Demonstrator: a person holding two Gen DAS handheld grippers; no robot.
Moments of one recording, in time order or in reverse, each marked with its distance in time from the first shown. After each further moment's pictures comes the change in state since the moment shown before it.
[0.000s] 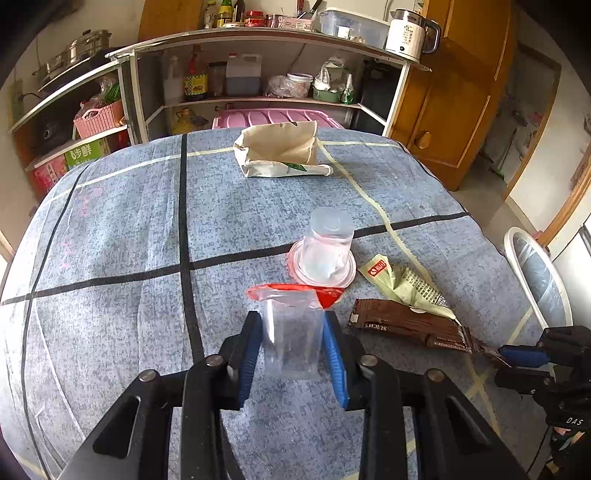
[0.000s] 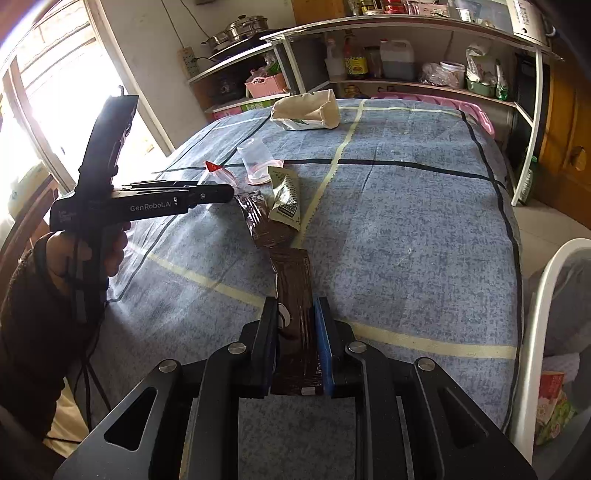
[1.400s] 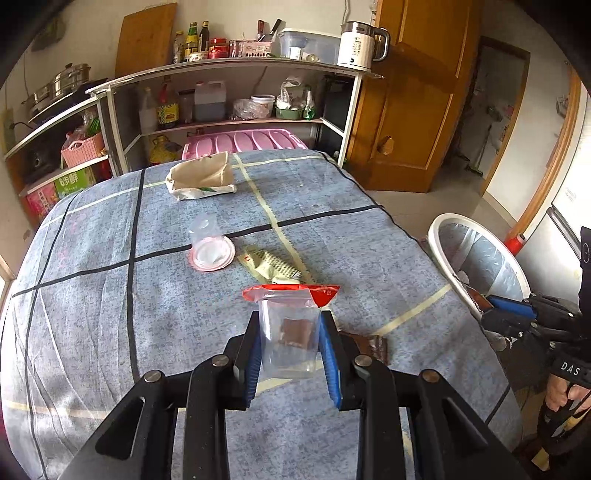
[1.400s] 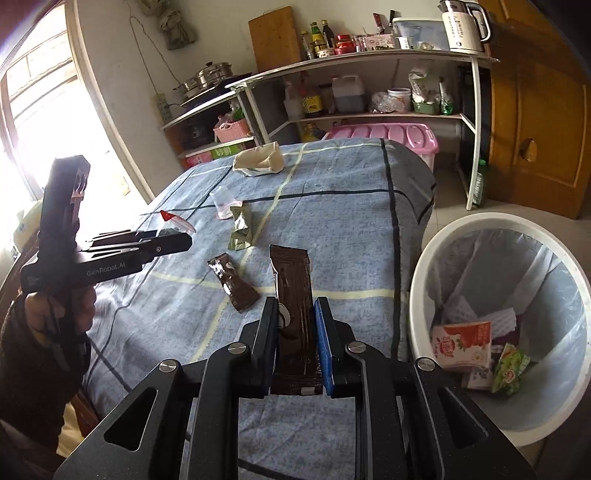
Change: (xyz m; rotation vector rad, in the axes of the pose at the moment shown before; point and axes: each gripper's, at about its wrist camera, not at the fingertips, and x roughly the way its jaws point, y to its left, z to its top) left arm -0.069 -0.100 -0.029 0.084 -0.071 -0.046; right arm -0.106 -0.032 -0.040 0.112 -0.181 -0.103
